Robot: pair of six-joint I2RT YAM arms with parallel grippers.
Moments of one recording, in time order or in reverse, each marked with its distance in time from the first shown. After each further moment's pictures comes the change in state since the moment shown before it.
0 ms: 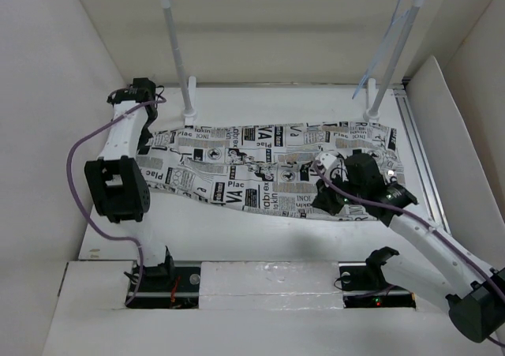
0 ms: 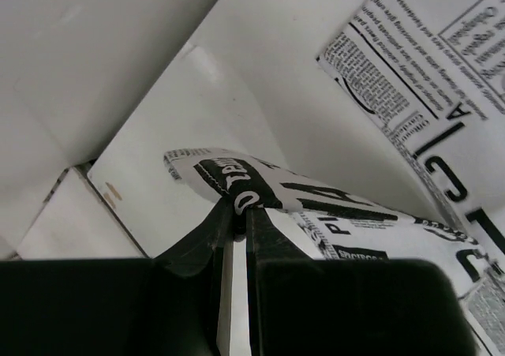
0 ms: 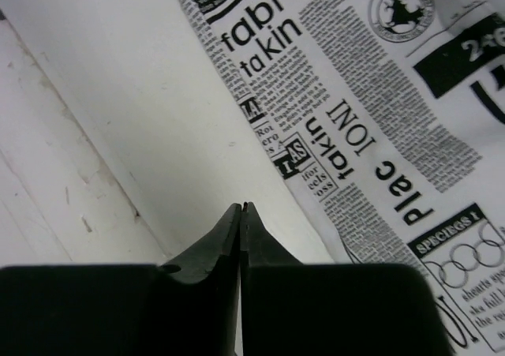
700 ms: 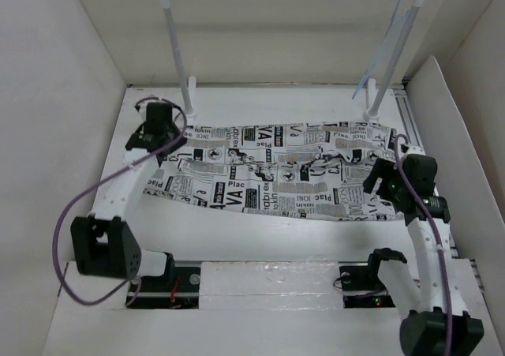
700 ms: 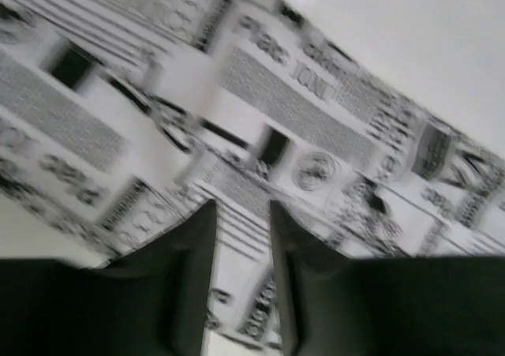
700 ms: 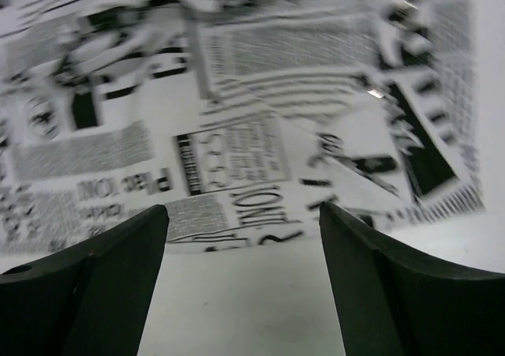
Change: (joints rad) left arm -0.134 -0.369 -0.475 0.620 0.385 -0.050; right arm -0.600 -0.137 0.029 -0.111 0.311 0.297
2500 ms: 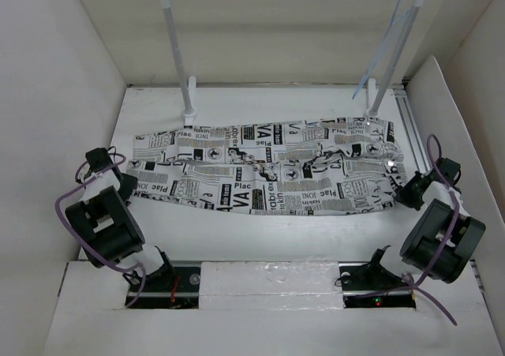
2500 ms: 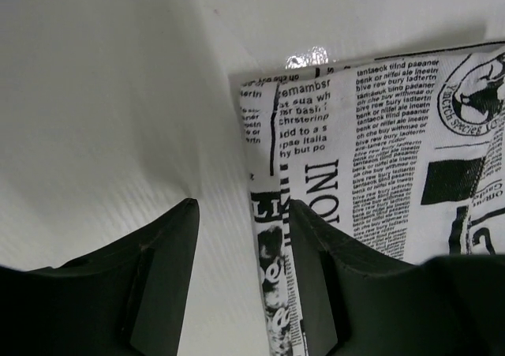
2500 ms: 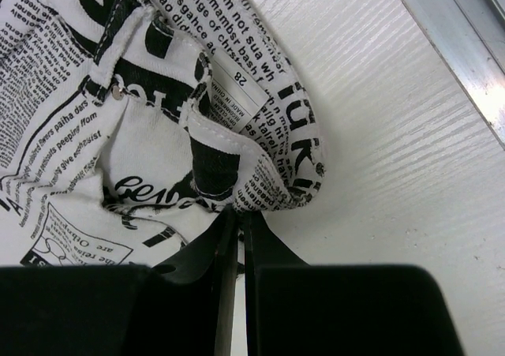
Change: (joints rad) left arm 0.600 0.036 -0.415 0.130 0.141 -0.152; right arm -0.529 0.574 -0.077 0.314 -0.073 0.063
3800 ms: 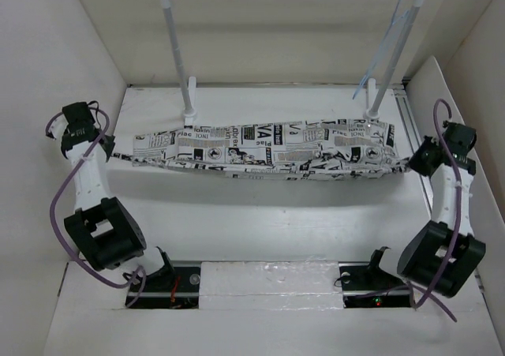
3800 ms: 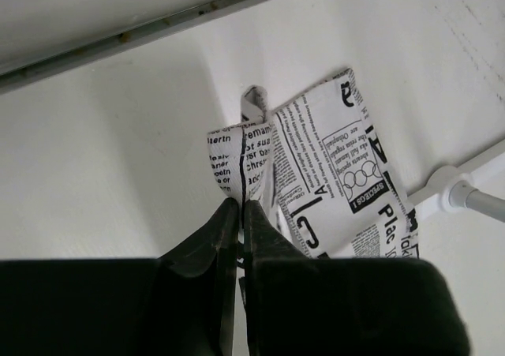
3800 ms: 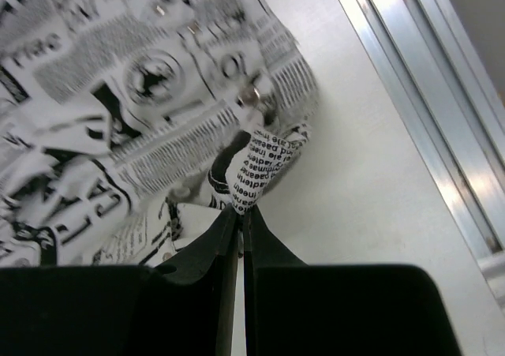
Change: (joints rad) left arm -0.059 -0.039 0.470 -0.255 -0.079 -0.008; right arm 0.089 -0.172 0.273 -0.231 0.063 -0.080
